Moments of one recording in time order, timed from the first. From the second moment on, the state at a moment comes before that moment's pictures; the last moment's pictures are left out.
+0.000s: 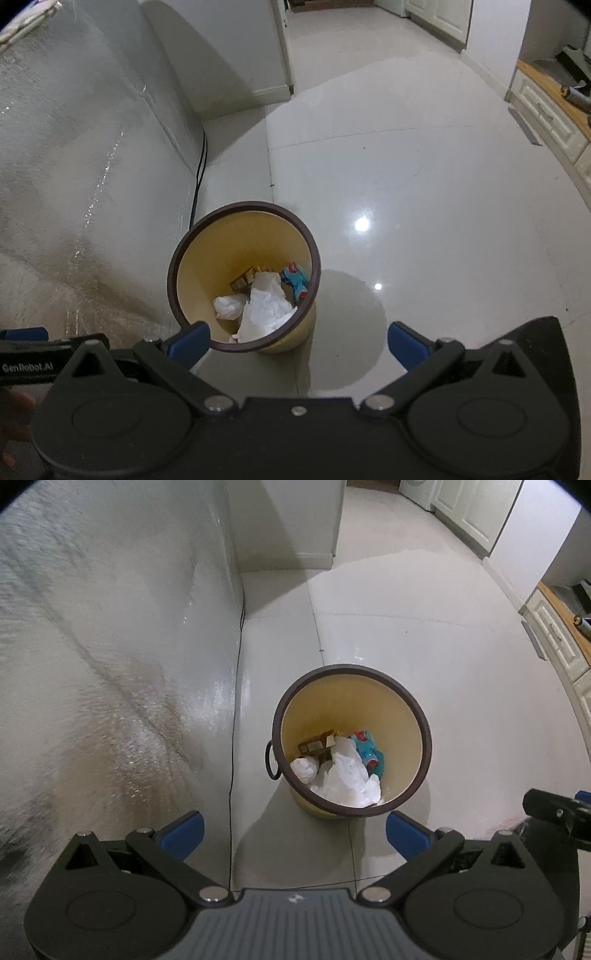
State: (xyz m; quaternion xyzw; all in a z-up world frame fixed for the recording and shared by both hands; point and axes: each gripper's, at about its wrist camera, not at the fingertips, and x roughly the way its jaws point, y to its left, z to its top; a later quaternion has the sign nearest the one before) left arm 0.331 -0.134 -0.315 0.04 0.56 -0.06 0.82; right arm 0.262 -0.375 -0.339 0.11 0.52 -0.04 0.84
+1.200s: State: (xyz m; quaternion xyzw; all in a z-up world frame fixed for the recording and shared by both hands) left arm 0.137 -0.128 -0.073 0.04 0.33 -0.20 0.92; right arm 0.054 -0.348 -0.118 0.08 0.31 -0.07 0.95
